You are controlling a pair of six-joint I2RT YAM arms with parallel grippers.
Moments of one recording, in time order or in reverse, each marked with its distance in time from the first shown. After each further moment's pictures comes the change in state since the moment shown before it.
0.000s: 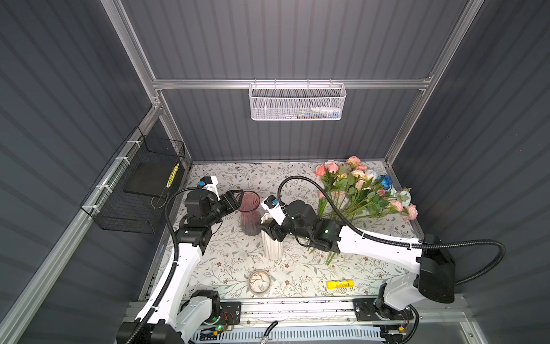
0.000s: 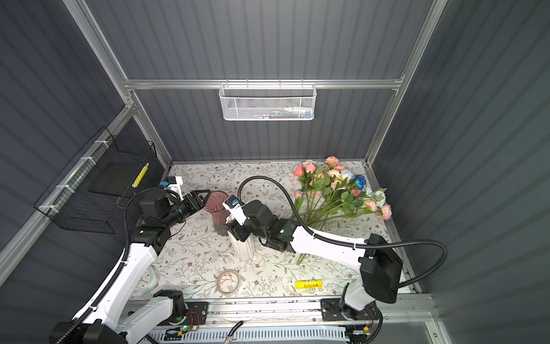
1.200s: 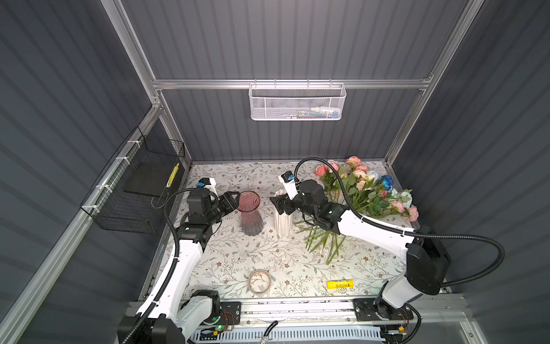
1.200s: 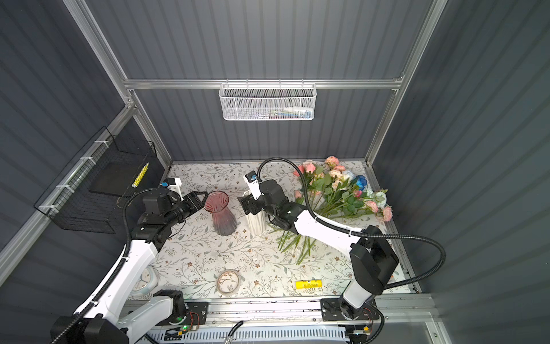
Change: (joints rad) left arm 0.000 0.050 0.022 -0.078 -0.106 0.024; right arm -0.212 0.063 0.041 0.111 0.020 -0.002
